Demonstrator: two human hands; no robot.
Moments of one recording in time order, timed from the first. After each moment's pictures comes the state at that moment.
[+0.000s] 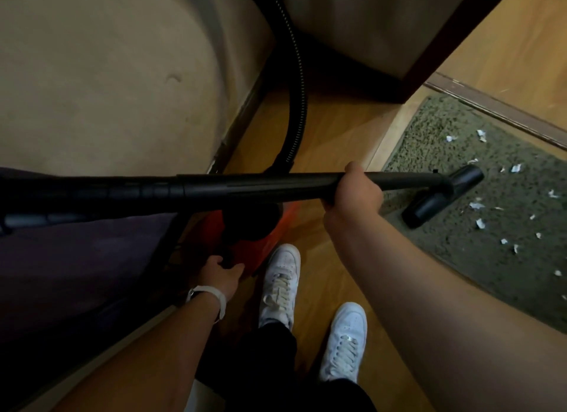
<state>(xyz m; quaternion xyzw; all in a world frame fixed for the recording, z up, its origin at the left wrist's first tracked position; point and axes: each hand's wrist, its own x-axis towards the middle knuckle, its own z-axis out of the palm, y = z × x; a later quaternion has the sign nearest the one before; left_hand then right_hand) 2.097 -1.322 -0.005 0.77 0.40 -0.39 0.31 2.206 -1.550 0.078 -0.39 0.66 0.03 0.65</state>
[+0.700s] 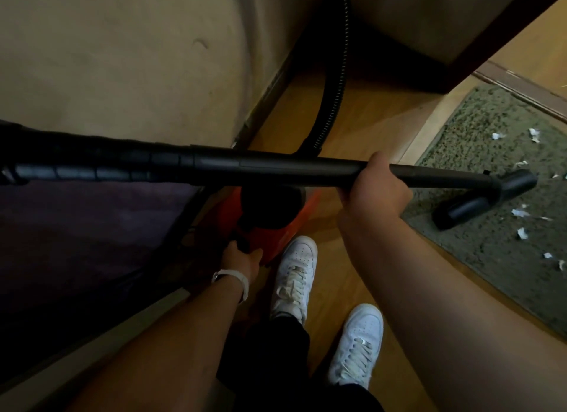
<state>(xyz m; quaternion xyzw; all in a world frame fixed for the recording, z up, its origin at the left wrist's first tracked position) 2.094 -1.326 -0.049 0.75 0.45 -0.33 0.36 2.202 -1.527 0.064 -0.40 0.66 0.02 0.64</state>
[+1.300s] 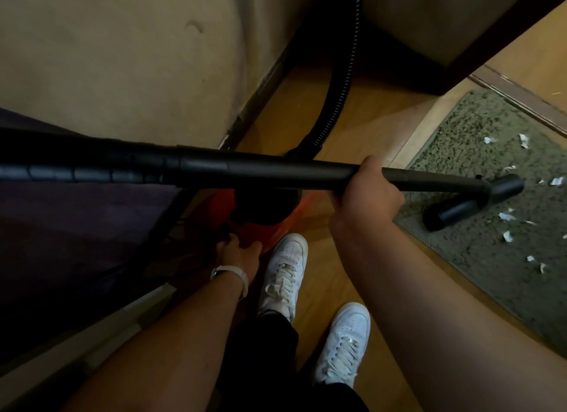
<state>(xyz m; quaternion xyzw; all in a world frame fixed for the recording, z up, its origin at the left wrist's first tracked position) 2.088 -1.336 -0.072 0.79 0.41 -0.34 0.31 2.195 -1.524 0.055 -0.41 0.65 0.02 0.64</state>
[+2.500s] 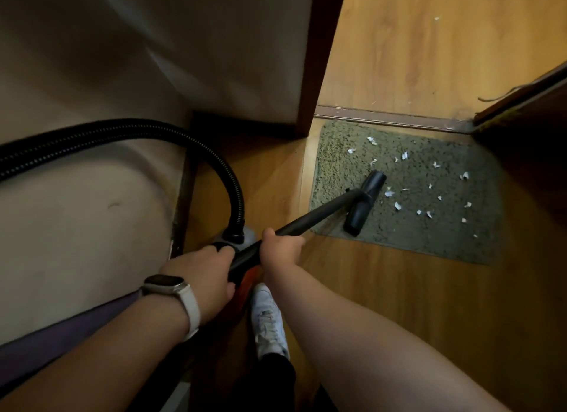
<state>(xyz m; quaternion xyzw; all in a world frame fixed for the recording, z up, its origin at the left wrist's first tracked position) 2.241 -1.463 0.244 0.86 -0.29 -0.39 -0.13 2.200 -1.567 0.135 -0.41 0.69 0.12 0.59</state>
